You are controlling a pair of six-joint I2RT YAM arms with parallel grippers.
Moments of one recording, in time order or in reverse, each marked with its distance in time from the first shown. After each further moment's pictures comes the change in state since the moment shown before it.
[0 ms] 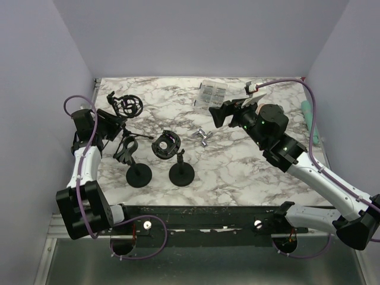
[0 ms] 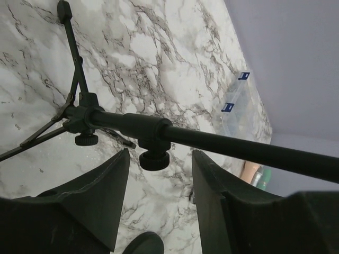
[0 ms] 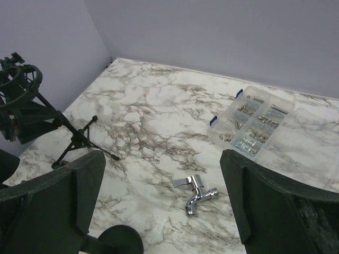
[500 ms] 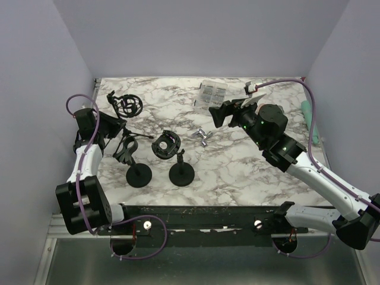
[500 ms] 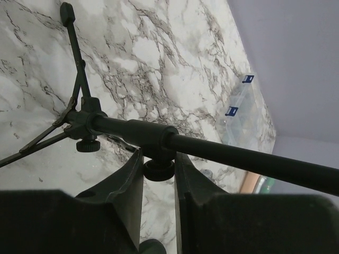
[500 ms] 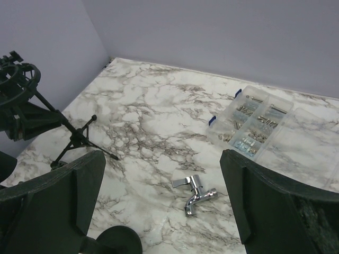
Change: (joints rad) left arm -0.019 0.051 0.010 0.043 -0.028 -0.006; right arm 0.000 0.004 -0.005 0.008 0.006 -0.003
